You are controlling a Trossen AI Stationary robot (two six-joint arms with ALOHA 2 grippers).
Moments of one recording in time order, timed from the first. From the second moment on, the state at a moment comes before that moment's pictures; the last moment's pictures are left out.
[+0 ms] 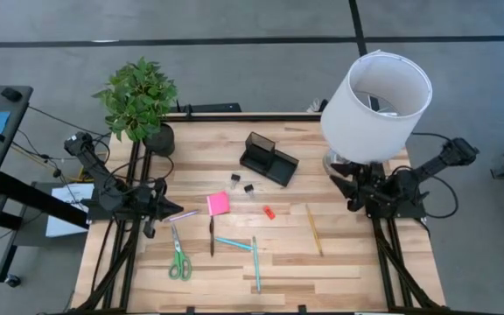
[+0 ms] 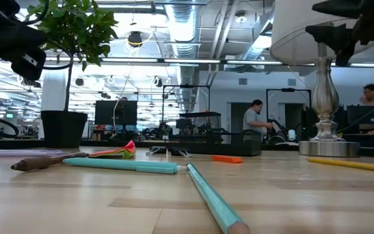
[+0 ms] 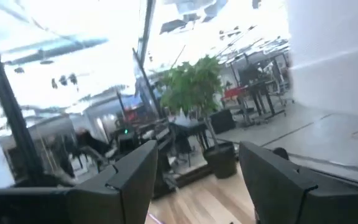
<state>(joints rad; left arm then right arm) -0.83 0.12 0.01 0.09 -0.76 -0.24 0.49 0.35 0.00 0.75 0.76 0.04</state>
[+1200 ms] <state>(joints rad) -0.83 0.12 0.05 0.31 -0.69 0.07 0.54 1.76 0.73 0.67 0.93 0.58</state>
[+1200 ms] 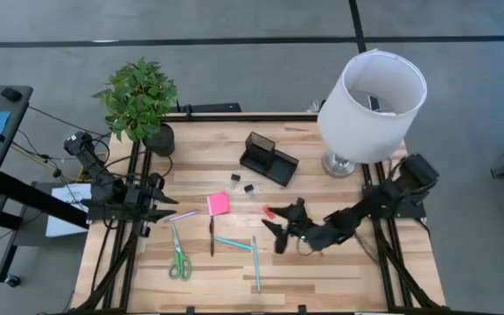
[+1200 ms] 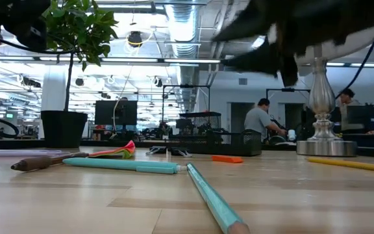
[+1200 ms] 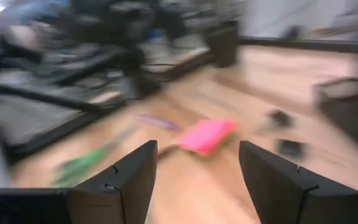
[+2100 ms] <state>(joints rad) -0.83 0.12 0.05 0.23 -0.69 0.00 0.43 2.02 0.93 0.04 0.85 1.05</state>
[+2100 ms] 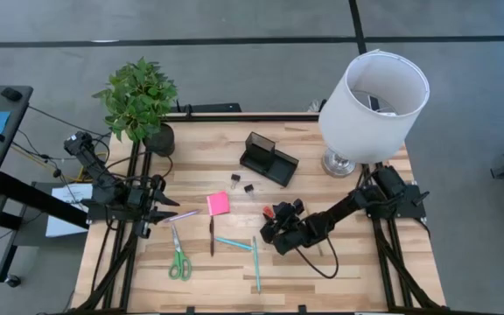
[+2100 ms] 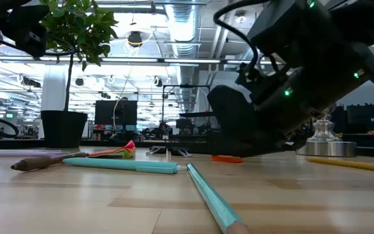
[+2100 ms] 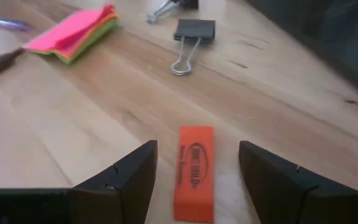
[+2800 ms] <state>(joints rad) -0.83 0.12 0.05 0.10 -0.69 -0.07 0.47 2.18 0.98 0.04 1.06 1.08</state>
